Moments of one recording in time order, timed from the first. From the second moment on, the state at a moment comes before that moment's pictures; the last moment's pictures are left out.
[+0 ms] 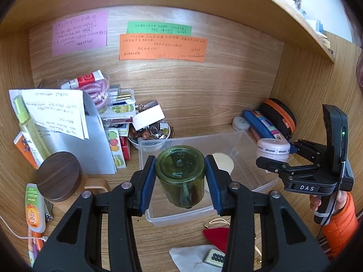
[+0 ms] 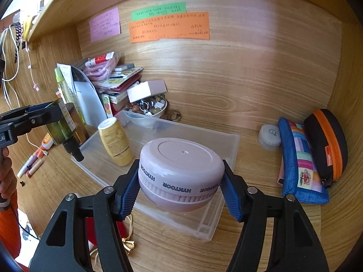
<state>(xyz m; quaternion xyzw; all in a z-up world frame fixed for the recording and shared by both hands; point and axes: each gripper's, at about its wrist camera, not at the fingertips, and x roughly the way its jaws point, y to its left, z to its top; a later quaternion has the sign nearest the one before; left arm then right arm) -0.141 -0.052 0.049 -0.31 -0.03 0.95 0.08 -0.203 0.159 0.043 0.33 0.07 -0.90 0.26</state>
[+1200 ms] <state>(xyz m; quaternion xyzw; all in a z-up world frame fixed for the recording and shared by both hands) -0.182 -0.053 -0.015 -0.40 -0.05 0.91 0.09 -0.238 0.138 -0.010 0.41 0.14 -0.87 0.26</state>
